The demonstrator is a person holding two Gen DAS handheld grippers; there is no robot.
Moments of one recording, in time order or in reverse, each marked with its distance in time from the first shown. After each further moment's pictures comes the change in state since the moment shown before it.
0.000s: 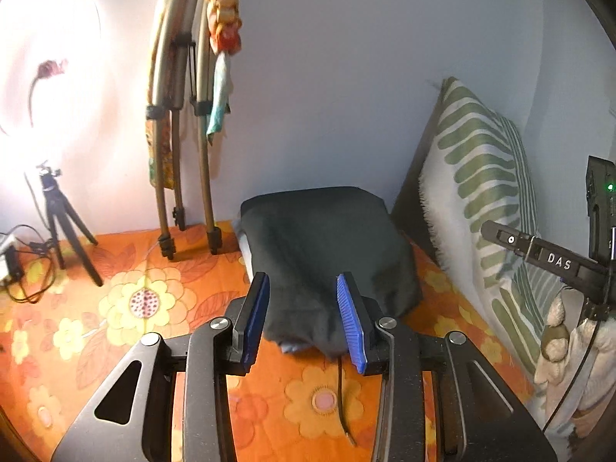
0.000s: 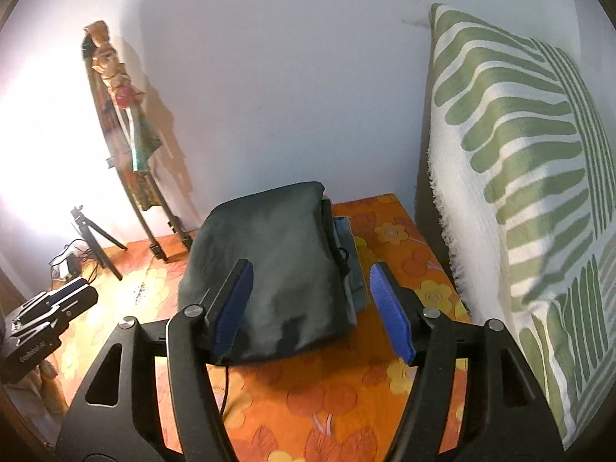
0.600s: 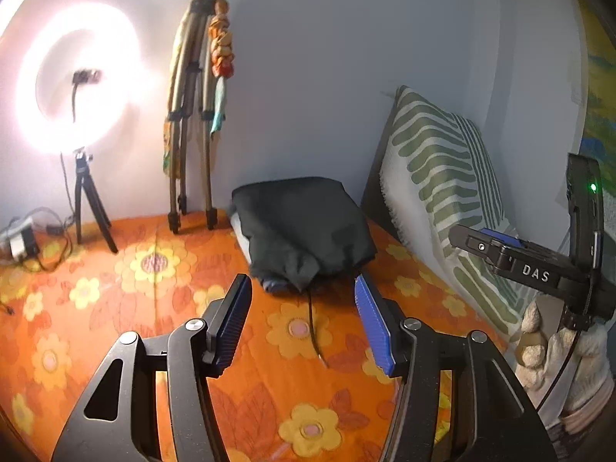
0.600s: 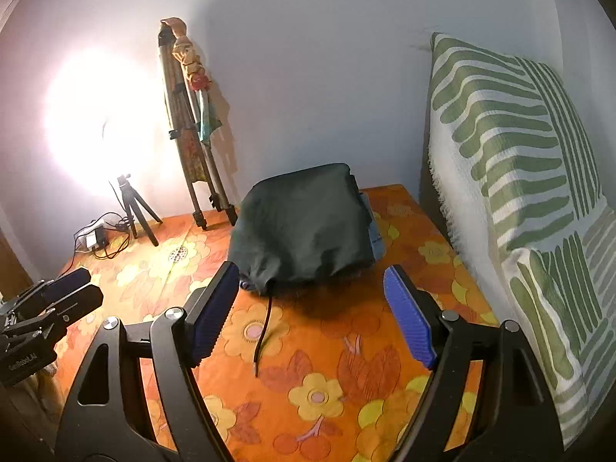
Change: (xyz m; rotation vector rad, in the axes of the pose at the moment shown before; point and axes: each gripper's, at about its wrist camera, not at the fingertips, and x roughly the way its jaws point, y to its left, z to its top) left arm -0.095 -0.010 -0.079 0.015 -0.070 -0.056; right arm -0.108 0.047 -0.094 -0.050 -0.081 0.013
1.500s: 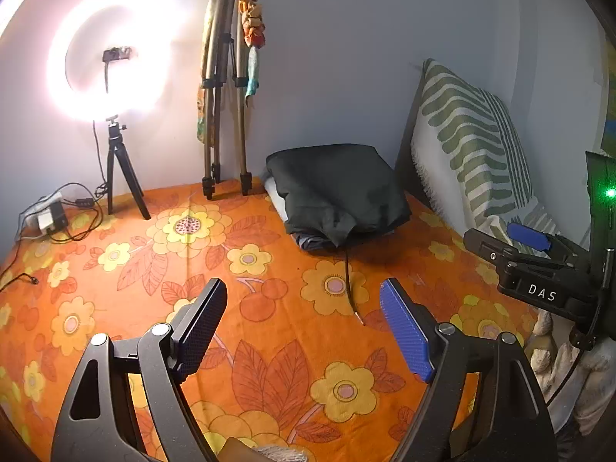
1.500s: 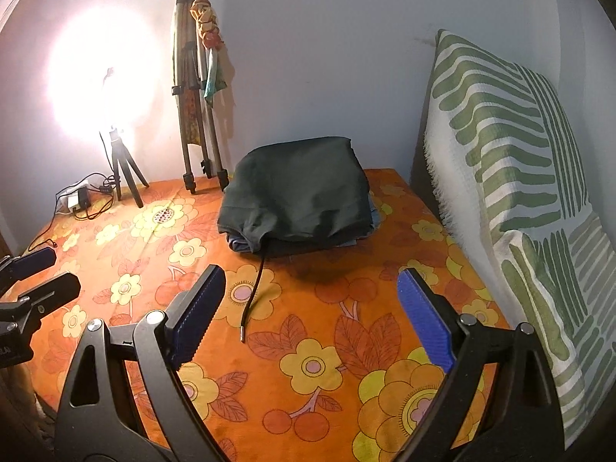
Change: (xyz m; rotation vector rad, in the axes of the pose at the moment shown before) left arm -0.004 0.007 -0.041 0.020 0.057 0.129; right arm 0.010 0.029 -0.051 -0.086 0.027 -0.081
